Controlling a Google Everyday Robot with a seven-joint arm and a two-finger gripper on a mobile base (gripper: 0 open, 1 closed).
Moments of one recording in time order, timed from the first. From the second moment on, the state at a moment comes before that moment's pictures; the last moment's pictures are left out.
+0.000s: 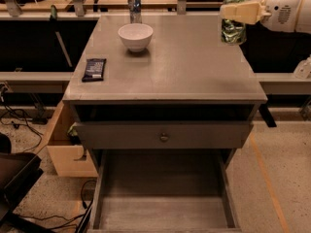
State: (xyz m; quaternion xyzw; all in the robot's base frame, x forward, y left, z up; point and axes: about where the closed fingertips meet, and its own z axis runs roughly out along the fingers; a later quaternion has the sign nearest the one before) arm 0.679 -0.207 1.034 -0.29 0.71 0.30 0.57
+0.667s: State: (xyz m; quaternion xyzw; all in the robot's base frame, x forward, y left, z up) arm 0.678 -0.202 0.997 -0.25 0.71 0.31 0.58
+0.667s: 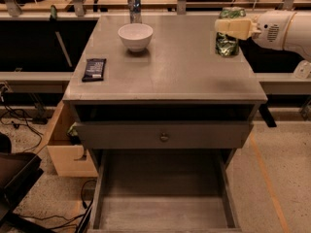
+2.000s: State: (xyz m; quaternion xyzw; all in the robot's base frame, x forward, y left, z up) arm 0.704 -0.187 0.950 -0.25 0.69 0.33 0.59
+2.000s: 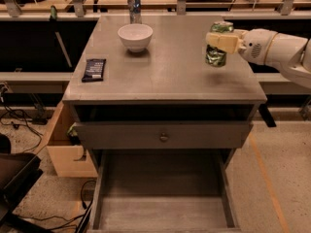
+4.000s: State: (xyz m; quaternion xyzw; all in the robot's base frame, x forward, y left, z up) arm 0.670 -0.161 0.888 -0.31 0.63 0.34 0.62
